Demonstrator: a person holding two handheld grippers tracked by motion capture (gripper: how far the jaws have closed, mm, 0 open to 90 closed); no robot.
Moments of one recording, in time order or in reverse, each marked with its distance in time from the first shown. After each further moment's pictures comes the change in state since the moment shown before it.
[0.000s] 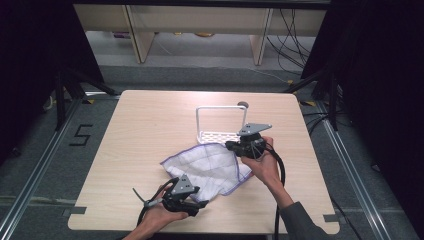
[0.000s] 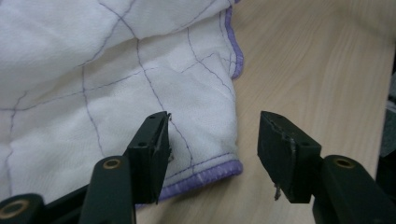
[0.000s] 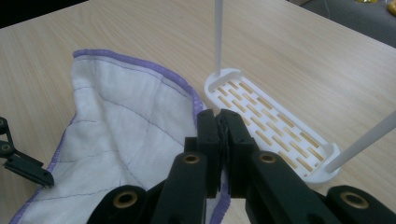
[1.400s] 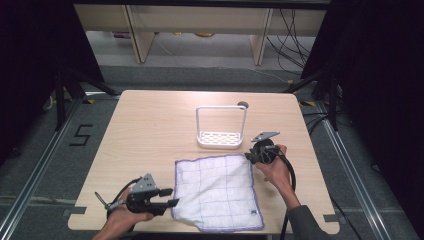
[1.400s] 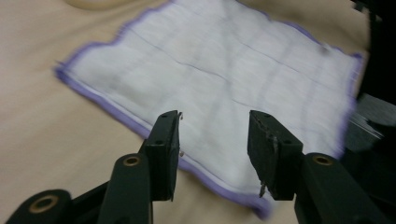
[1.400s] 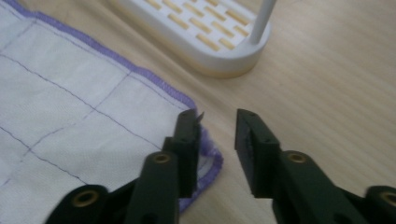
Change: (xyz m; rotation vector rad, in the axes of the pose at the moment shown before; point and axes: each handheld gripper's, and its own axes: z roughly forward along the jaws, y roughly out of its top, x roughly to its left) left arm 0.048 -0.031 -0.080 -0.096 0.011 -0.174; right arm -0.042 -0.057 0.004 0.219 -0.184 0.128
